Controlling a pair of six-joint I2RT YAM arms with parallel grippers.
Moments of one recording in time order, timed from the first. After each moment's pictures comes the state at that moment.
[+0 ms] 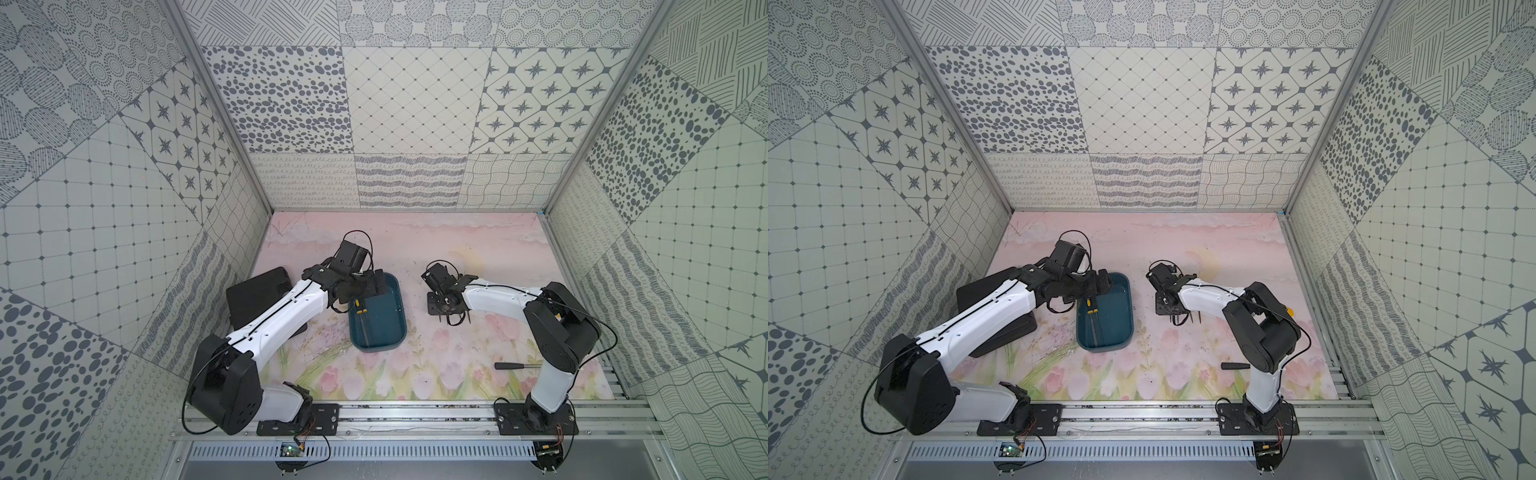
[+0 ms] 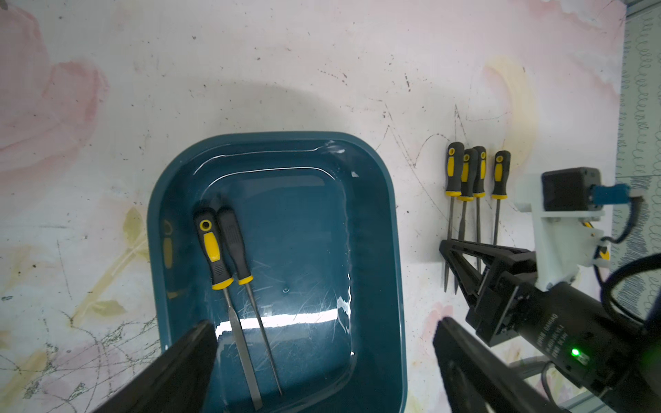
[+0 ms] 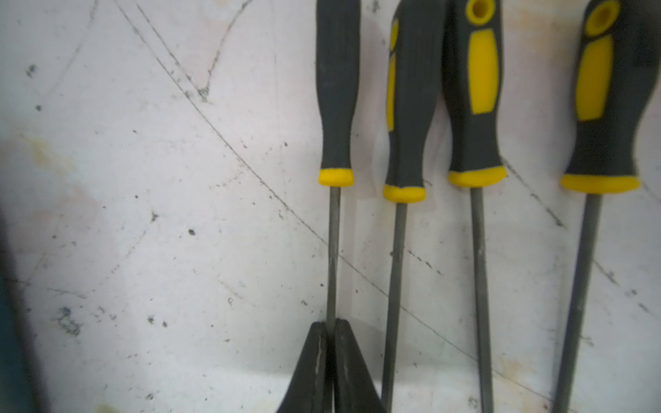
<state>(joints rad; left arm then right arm) -0.44 1.41 1.09 -0.67 0.06 -0.62 0.71 1.81 1.08 -0.49 0.21 0.62</state>
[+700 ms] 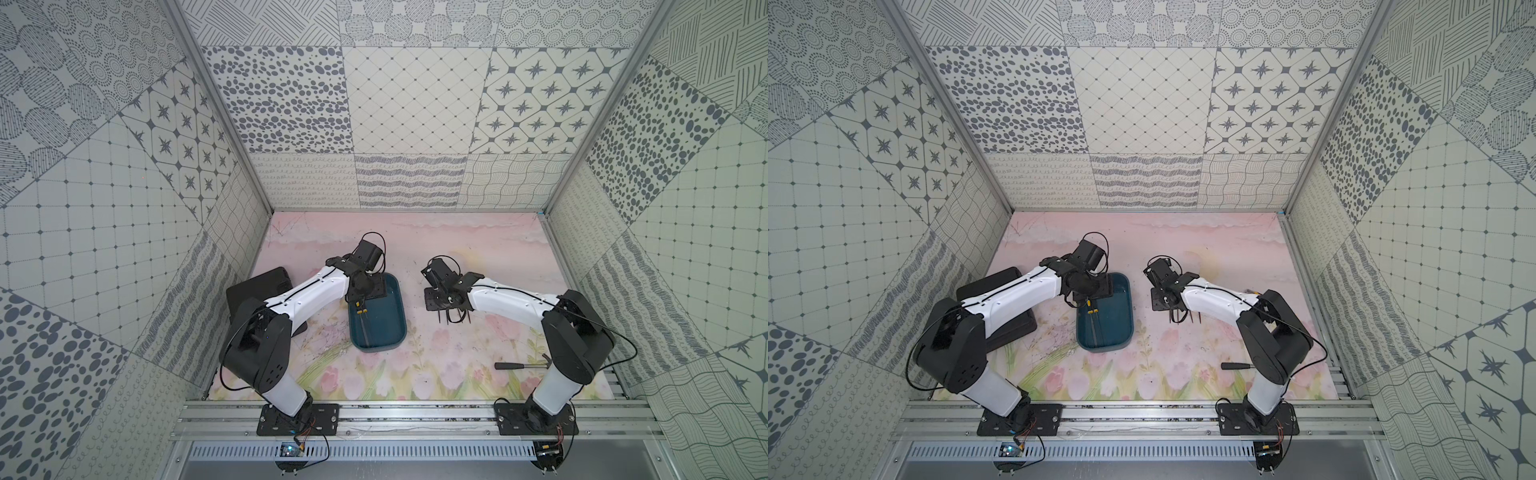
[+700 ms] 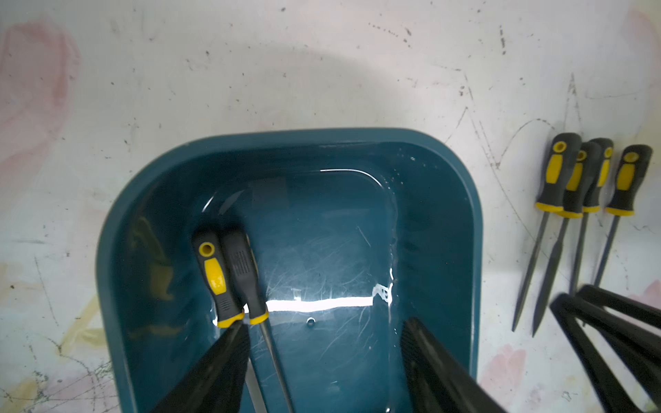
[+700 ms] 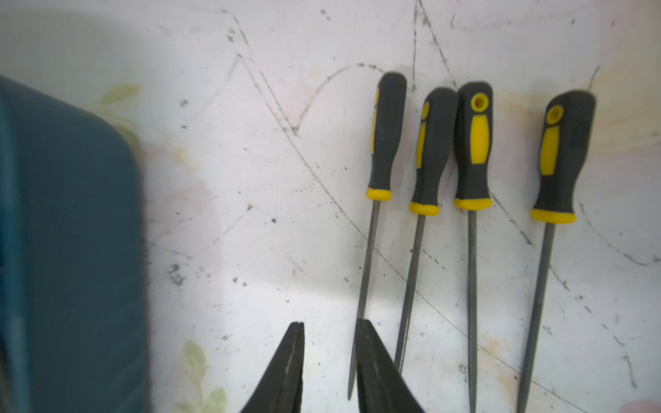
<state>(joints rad) -0.47 1.65 1.17 -0.69 -0.01 -0.62 0.74 1.67 1.10 -0.51 0.19 0.54</state>
